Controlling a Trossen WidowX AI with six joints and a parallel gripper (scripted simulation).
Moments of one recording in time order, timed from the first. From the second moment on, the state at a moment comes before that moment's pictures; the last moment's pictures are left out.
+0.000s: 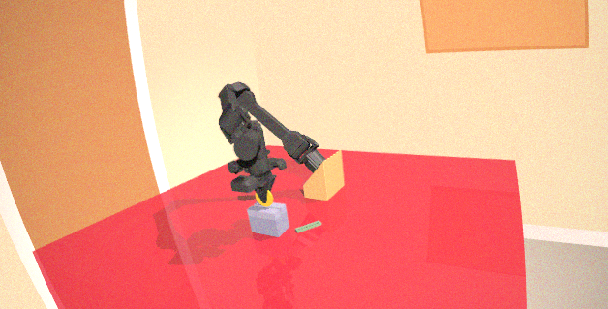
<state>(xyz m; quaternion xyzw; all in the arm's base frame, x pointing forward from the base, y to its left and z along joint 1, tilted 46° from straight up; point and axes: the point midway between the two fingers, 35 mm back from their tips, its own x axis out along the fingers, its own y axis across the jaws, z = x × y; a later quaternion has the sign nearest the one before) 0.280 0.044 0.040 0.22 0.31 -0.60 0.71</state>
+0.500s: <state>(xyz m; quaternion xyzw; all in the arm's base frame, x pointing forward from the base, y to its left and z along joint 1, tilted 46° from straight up) 0.280 0.045 0.041 0.22 0.31 -0.59 0.71</state>
